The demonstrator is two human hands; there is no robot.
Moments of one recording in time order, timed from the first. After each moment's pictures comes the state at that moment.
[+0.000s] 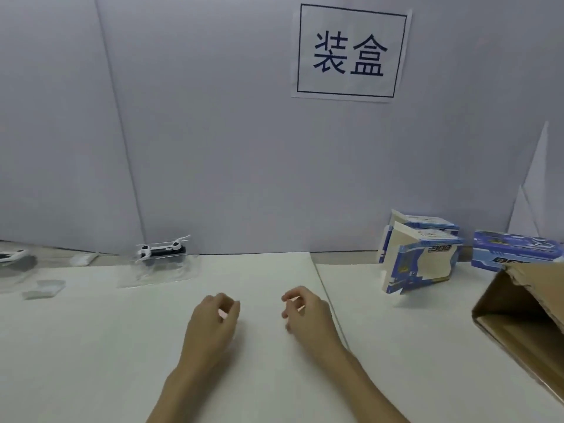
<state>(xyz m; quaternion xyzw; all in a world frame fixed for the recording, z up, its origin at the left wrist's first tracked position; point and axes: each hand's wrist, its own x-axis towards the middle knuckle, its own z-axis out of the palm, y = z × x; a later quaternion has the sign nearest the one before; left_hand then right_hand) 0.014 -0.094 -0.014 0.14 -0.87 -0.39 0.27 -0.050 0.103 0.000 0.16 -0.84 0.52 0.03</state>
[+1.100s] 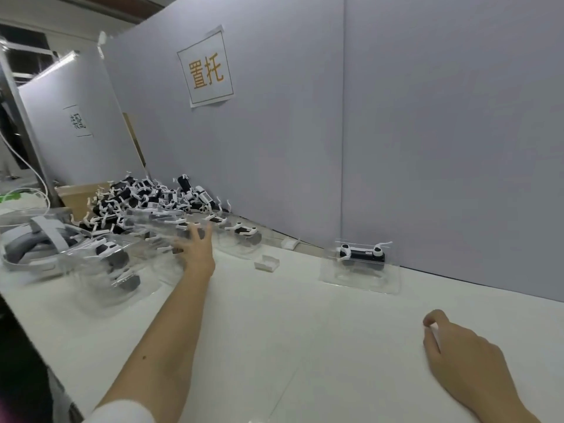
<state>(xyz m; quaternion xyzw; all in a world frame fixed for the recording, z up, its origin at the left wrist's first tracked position) 0.132 -0.499 0.067 0.56 -0.82 0.10 0.08 -0.081 -0.063 -0.023 0.32 -0.93 0.15 0.12</state>
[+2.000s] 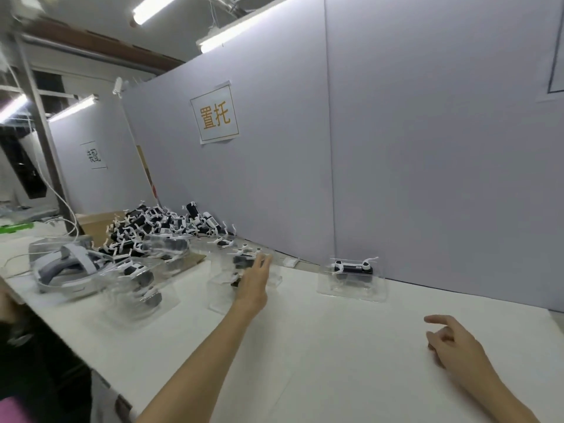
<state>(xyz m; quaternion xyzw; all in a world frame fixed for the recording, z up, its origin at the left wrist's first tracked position) 0.126 -0.365 0.065 0.33 -0.91 0.00 0.24 -0.064 -0.011 -0.002 0.24 -0.82 0.52 -0.04</state>
